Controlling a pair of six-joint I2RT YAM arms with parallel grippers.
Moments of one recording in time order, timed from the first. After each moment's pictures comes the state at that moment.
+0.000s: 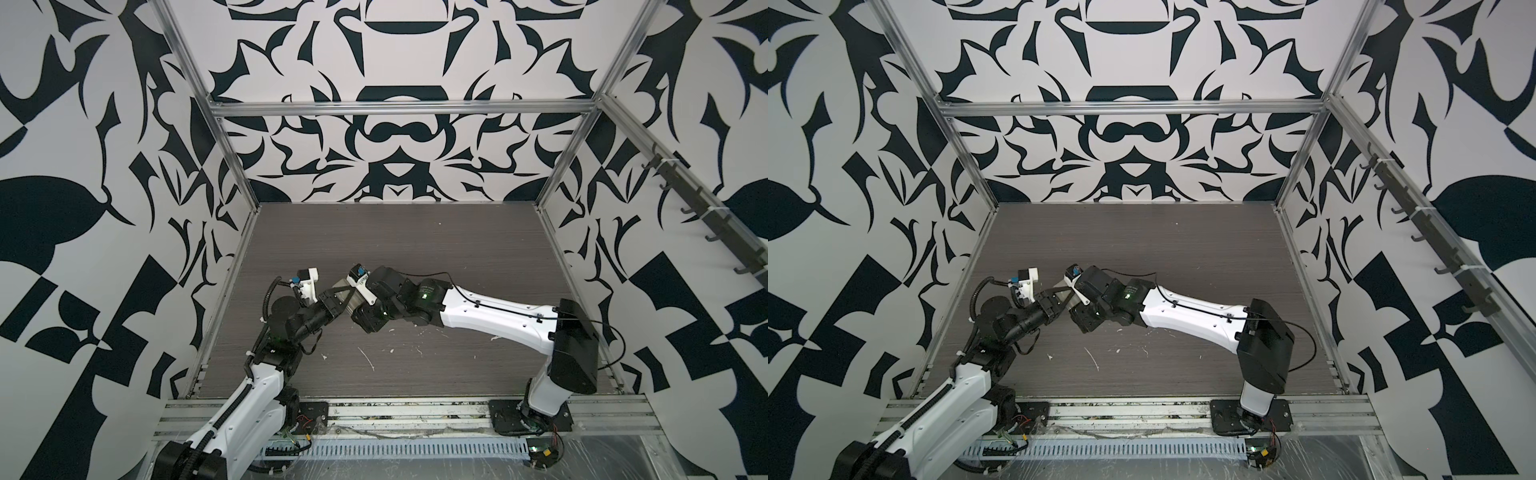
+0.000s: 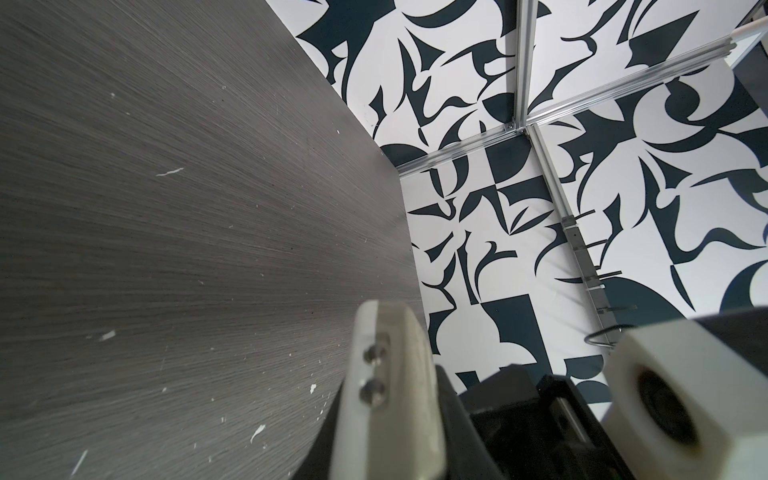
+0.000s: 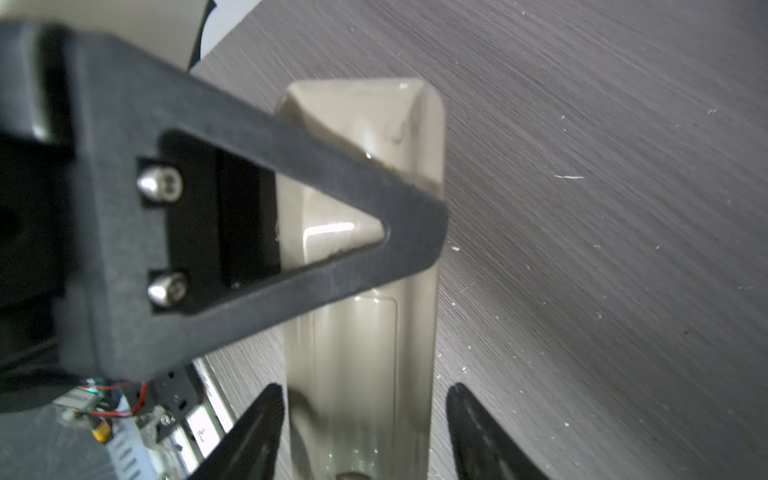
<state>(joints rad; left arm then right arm) -0.28 0.79 0.23 0.43 0.55 -1.10 1.10 1.71 1.40 -0.51 -0.02 0.31</state>
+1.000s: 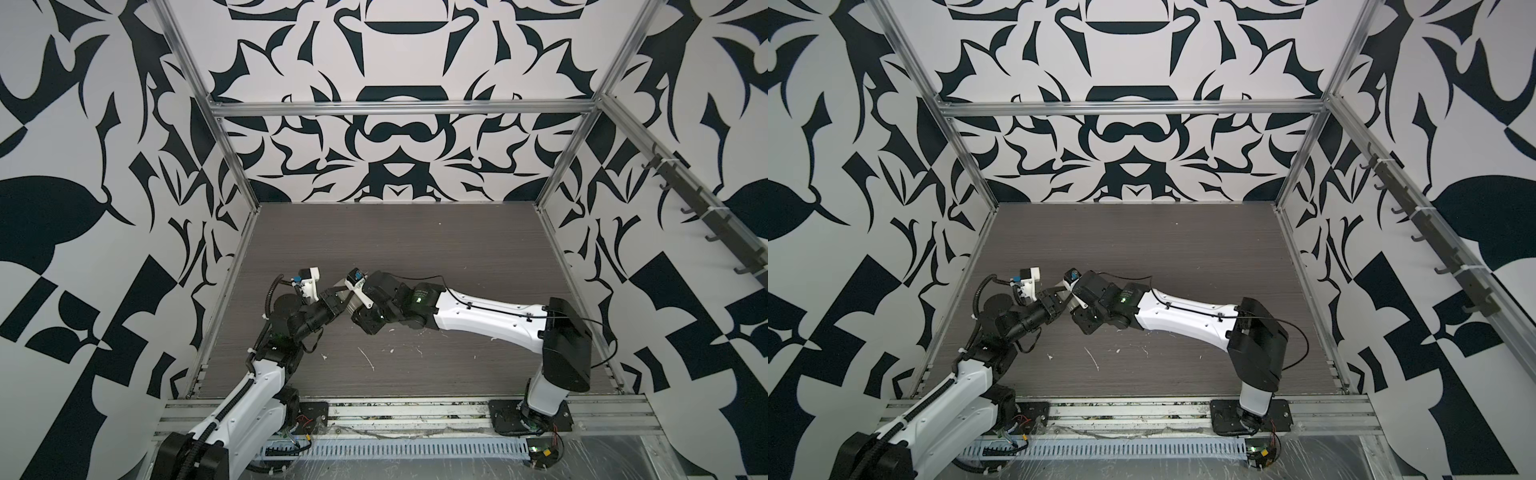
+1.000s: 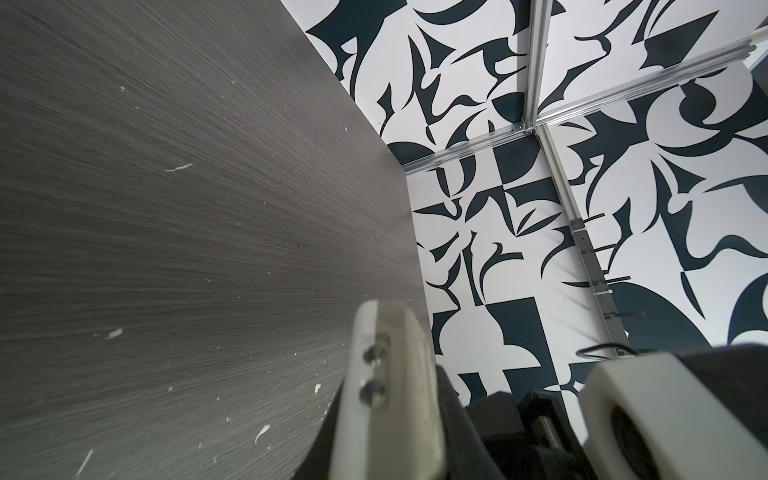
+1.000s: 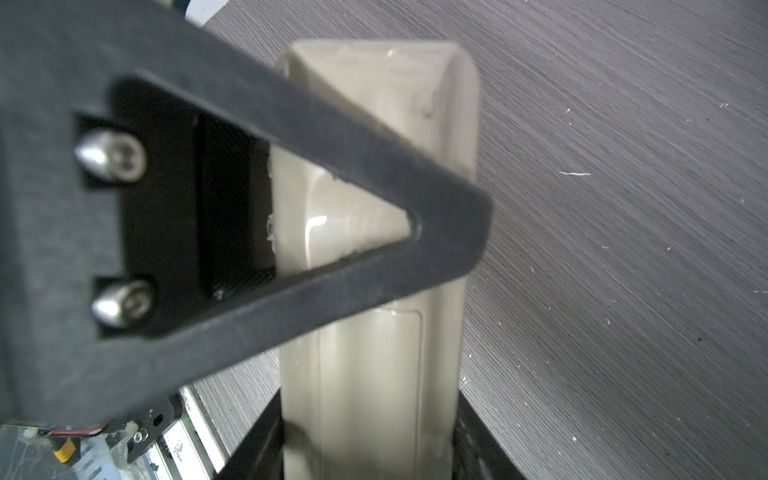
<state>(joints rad) -0.28 0.83 0.23 0.43 0.55 -1.09 1.10 1.74 1.37 -0.46 0.00 0.31</state>
